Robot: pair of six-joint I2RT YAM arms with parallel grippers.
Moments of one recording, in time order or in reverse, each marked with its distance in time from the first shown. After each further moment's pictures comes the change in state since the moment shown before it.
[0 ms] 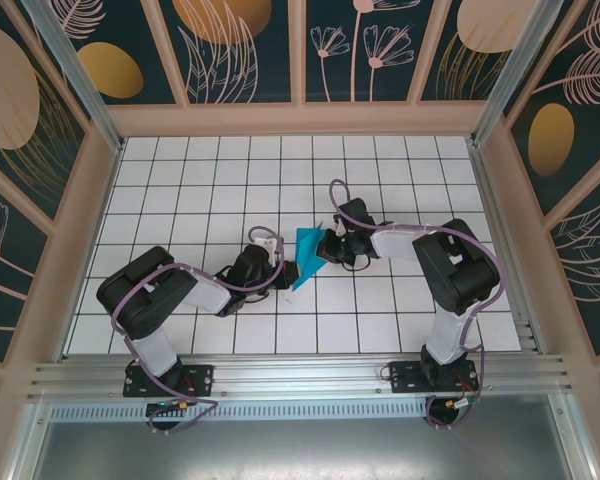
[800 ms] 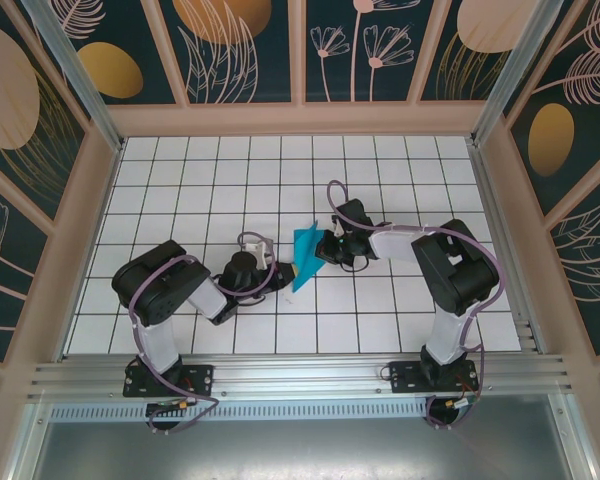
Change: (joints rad) left arm 0.047 0.113 -0.100 0.346 0.096 -0.183; right arm 0.019 -0.001 0.000 0.002 0.017 0.000
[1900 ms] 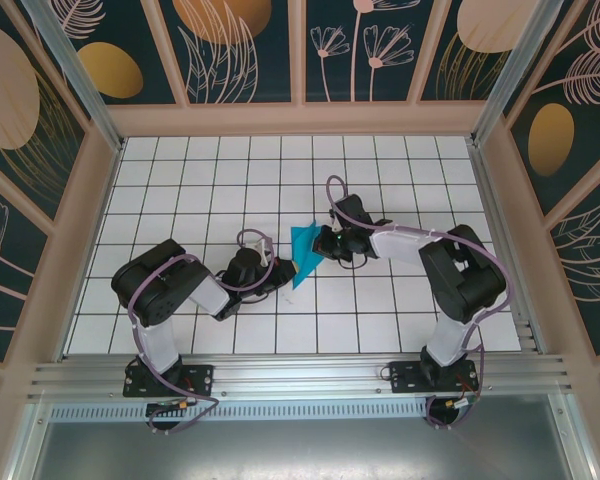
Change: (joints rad) left arm 0.000 -0.004 0.048 -0.107 -0.038 -0.119; right arm 0.024 -0.068 0.026 -0.036 0.035 0.000
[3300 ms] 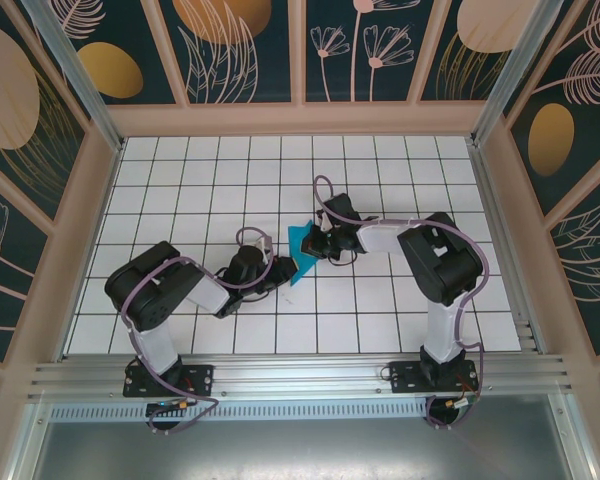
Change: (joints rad) left arm -0.005 -0.055 0.026 -0.123 -0.042 -0.009; right arm 0.011 0.175 0.090 0.068 -0.108 0.000
